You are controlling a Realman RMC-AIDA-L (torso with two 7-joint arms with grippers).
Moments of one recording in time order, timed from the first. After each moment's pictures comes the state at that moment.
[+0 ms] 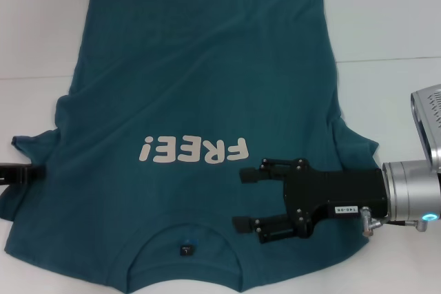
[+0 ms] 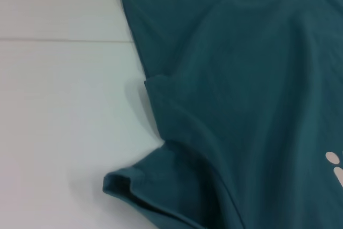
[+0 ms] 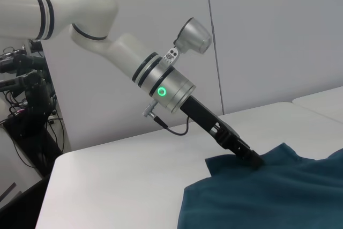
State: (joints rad) left arm -0.56 -2.07 0.66 0.83 2.46 1.08 -2.12; right arm 0.51 2.08 -1.02 -0.68 -1.78 -1.55 1.31
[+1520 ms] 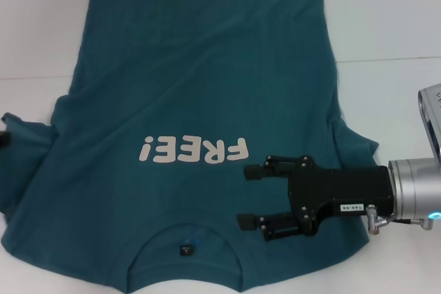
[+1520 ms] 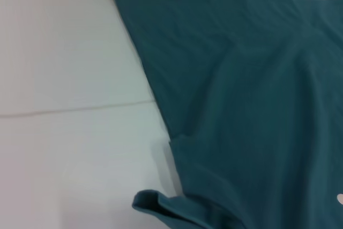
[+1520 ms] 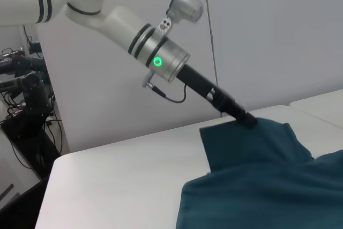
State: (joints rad) left arm -0.55 -2.05 0.64 1.03 2.48 1.19 -2.15; right arm 0.50 2.08 -1.01 -0.71 -1.78 -1.57 1.32
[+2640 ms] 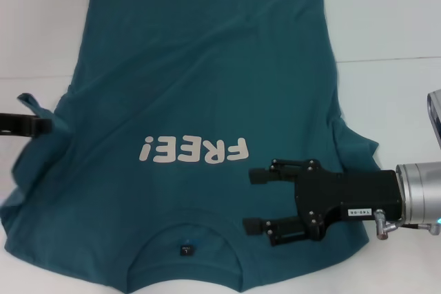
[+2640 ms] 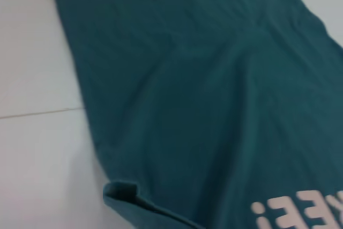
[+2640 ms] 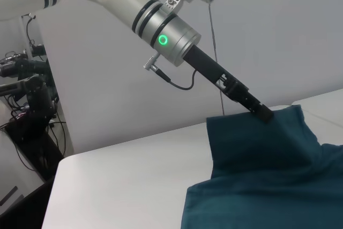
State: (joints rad) left arm -0.58 -2.11 0.74 1.25 2.54 1.37 -2.39; right arm 0.47 2.08 -1.01 -0.74 -1.78 -1.59 1.34
